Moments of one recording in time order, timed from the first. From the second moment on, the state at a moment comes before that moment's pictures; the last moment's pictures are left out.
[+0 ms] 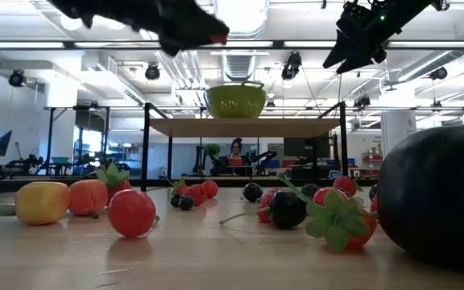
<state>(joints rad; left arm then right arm) 0.01 1.26 0.80 0.34 -0.19 0.08 -0.60 0.93 0.92 -0.47 0.16 0.00</state>
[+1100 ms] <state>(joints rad) 0.45 1.40 1.03 0.26 -0.18 0.25 -0.60 0.93 0.92 -0.47 0.16 0.00</state>
